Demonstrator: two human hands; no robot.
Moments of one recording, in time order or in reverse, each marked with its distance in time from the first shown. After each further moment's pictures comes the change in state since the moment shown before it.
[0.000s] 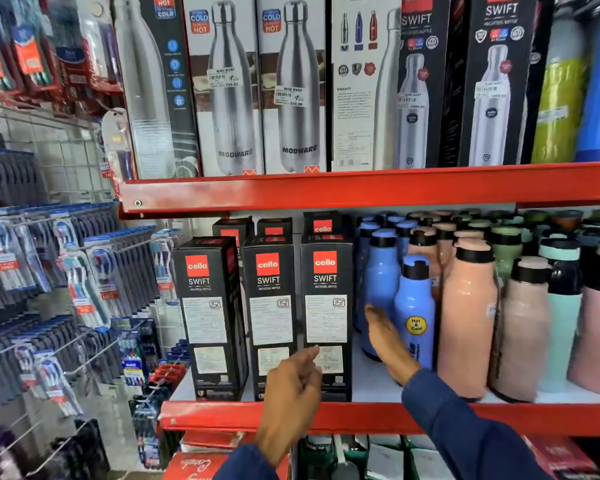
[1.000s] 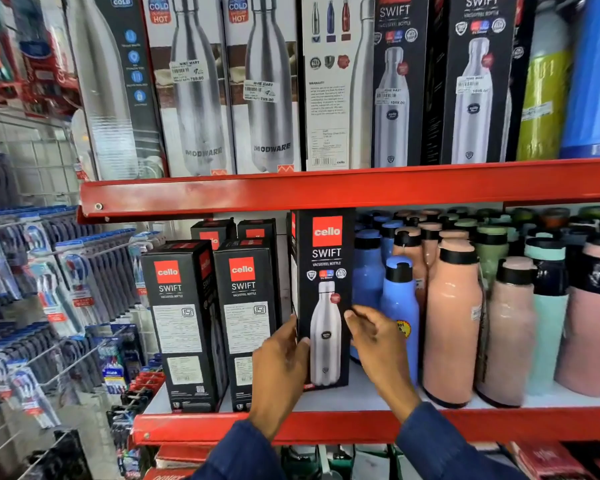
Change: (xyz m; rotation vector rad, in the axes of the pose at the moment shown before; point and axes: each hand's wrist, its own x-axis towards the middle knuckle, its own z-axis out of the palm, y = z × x) left_hand 0.046 0.006 0.022 -0.019 0.170 0.121; right_hand -0.045 -0.025 -0.018 0.038 0.145 -0.283
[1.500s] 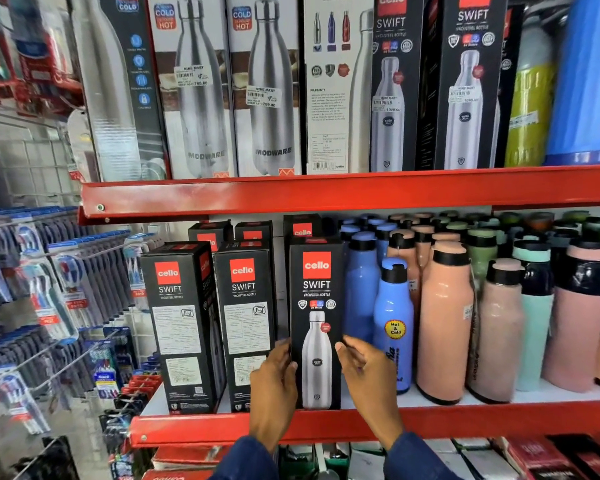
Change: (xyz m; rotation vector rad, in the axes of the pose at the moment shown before) left_hand -0.016 -0.033 0.004 0.040 -0.034 -0.098; right_hand -0.034 0.032 0.012 -0.136 0.036 -0.010
